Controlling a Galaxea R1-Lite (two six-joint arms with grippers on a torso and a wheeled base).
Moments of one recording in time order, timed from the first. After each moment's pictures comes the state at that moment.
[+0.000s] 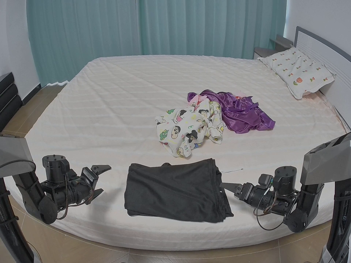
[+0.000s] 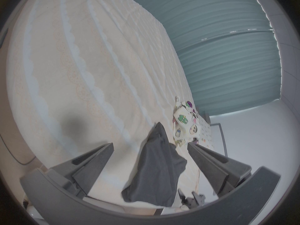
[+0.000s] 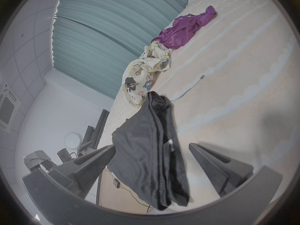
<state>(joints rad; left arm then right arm) -0.08 2.05 -0.34 -1.22 -0.31 -1.10 0.40 2.26 -0.33 -1.55 0.27 0.83</state>
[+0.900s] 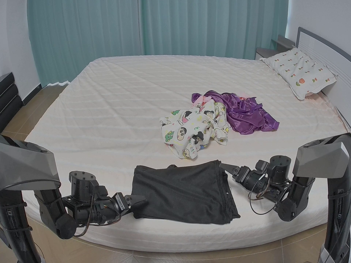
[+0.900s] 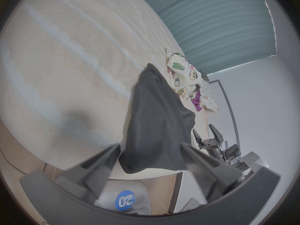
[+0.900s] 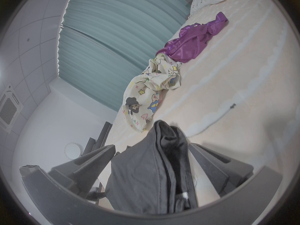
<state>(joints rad) -0.33 2.13 -0.30 -1.23 -0.38 -0.91 0.35 2.35 -0.55 -1.55 0.24 0.85</state>
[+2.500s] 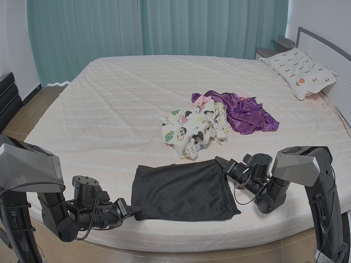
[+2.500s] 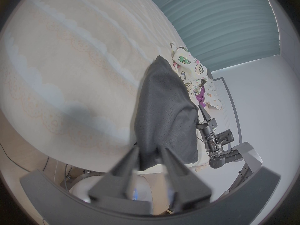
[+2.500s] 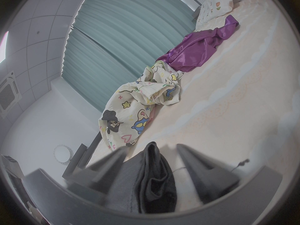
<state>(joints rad) -0.35 2.17 -0.28 -1.24 -0.38 -0.92 0.34 2.60 -0.94 -1.53 0.12 0.77</state>
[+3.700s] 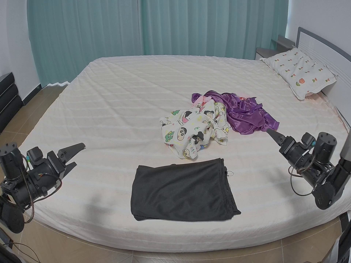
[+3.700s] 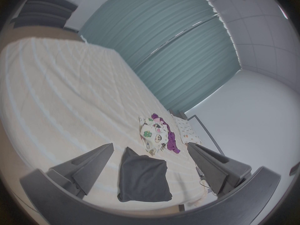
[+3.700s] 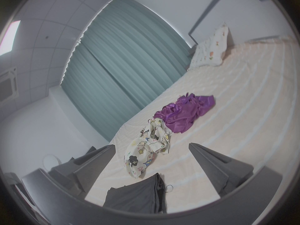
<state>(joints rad) 0.03 1.56 -0.20 -1.19 -0.44 -0.82 0.14 1.96 -0.39 -1.54 0.10 0.70</state>
